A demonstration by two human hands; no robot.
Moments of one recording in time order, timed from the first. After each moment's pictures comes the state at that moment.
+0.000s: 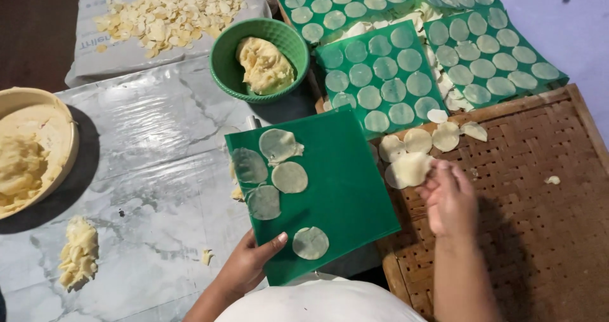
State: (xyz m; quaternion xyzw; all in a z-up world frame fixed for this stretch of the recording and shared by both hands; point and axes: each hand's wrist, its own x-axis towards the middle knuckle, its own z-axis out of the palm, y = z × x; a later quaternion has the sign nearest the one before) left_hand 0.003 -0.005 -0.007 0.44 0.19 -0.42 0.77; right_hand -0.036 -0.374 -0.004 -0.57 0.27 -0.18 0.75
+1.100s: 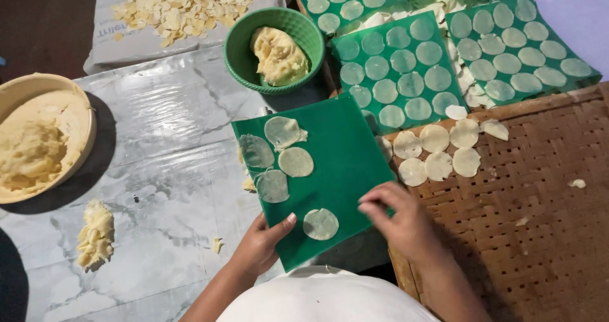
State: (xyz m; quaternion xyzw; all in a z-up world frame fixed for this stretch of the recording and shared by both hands) left_hand 0.009 -0.012 -0.024 0.42 0.19 -0.38 0.80; right_hand -0.043 -0.283 0.019 -0.92 0.03 -0.12 0.36
